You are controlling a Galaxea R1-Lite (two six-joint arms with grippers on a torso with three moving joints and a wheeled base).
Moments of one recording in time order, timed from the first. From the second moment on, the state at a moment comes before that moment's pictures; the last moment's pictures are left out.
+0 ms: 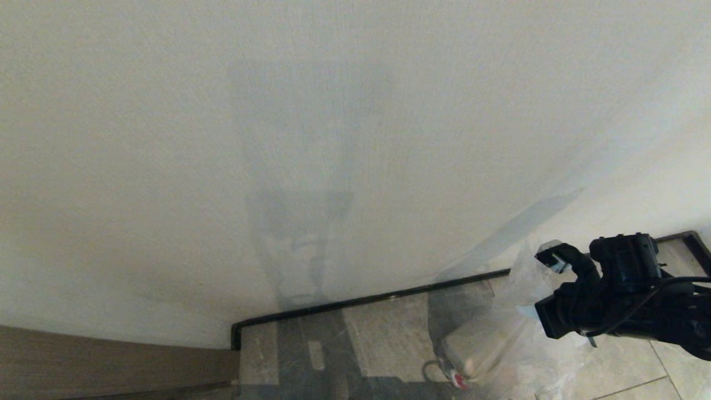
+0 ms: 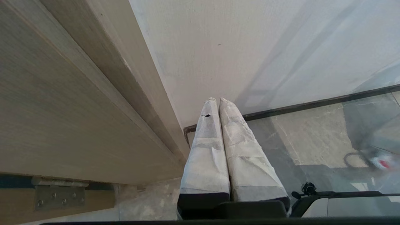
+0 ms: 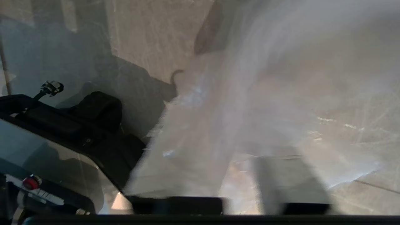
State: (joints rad) left arm 0.00 0.00 0.00 0.00 0.00 0.00; right arm 0.09 1.83 -0.49 -0.58 0.22 -0.25
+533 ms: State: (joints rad) left arm 0.00 0.00 0.00 0.00 0.00 0.00; right arm 0.04 1.75 -0.42 -0.59 0.22 -0.23
